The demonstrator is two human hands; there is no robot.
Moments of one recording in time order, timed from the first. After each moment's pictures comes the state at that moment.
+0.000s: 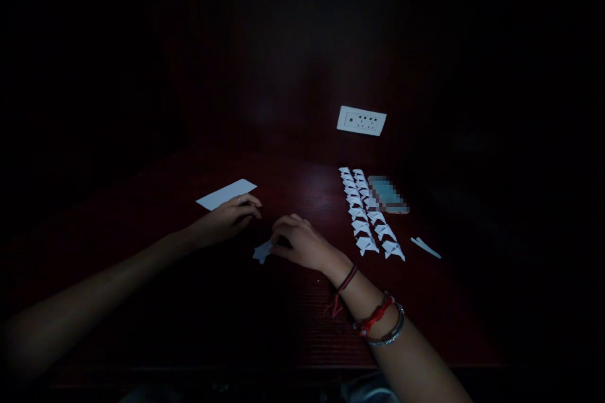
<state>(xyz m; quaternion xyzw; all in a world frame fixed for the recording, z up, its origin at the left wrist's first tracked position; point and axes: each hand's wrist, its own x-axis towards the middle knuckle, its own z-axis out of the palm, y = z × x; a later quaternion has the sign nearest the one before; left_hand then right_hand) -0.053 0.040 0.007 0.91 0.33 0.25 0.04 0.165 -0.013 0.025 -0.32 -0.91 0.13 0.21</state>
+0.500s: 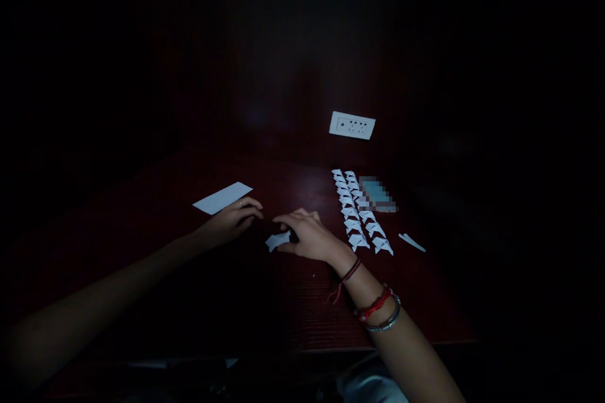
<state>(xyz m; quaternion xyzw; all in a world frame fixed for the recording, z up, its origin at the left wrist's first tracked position) -0.048 0.038 0.006 0.91 0.32 0.27 0.03 0.177 -0.023 0.046 -0.38 -0.90 0.11 0.19</state>
